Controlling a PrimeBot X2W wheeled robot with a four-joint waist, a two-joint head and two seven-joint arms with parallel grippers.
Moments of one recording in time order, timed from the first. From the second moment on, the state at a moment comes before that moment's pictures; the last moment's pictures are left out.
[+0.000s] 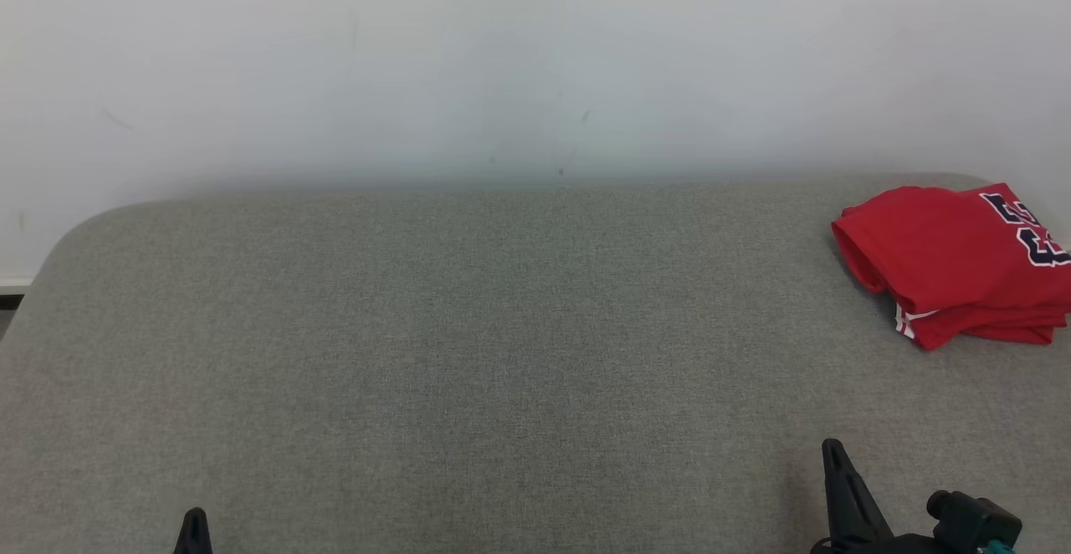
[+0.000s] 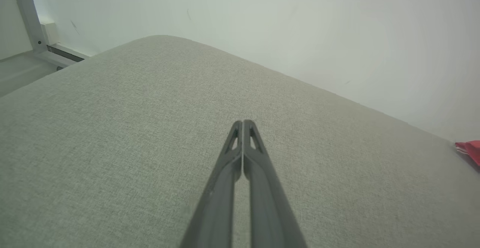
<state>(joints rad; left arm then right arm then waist) 0.11 0.08 0.14 0.20 -0.41 -0.11 -0.18 0.02 -0.10 -0.04 0.29 0.47 0.13 -0.17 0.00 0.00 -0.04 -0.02</state>
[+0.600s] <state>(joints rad) 0.06 0.07 0.13 0.21 -0.70 -0.12 -0.11 0.00 -0.09 -0.06 0.28 0.75 0.13 -0.11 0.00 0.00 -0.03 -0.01</state>
